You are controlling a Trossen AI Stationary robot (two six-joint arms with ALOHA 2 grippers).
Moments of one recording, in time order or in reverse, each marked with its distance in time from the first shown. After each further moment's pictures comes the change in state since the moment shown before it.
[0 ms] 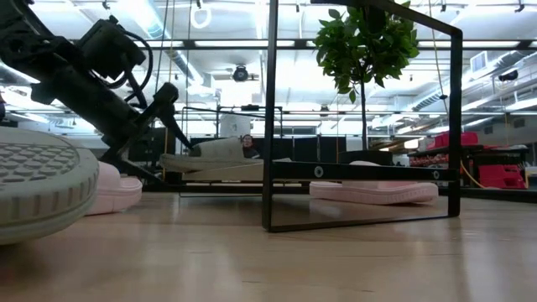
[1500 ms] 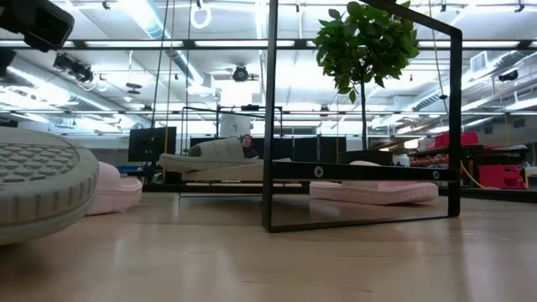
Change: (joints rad) left arm -0.526 -0.679 0.483 -1.408 0.195 0.118; right arm 0.172 0.000 0.000 -0.023 -0.217 -0.010
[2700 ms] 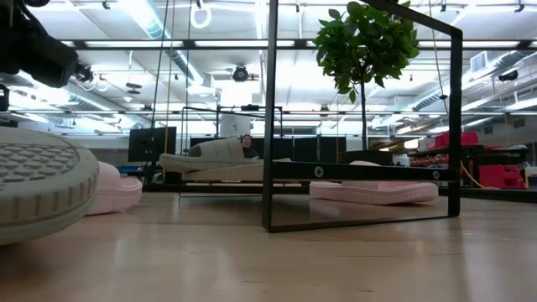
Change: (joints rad) left arm -0.055 0.392 -0.113 0.173 0.163 0.288; right arm -0.001 -0.001 0.000 0.000 0.038 0.044
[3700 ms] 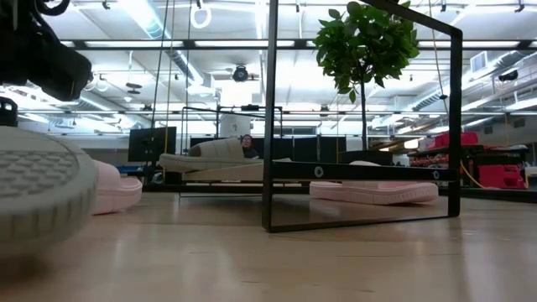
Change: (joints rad) left arm 0.000 0.218 0.000 0.258 0.089 0.033; right arm 0.005 0.000 0.000 -0.001 -0.005 0.005
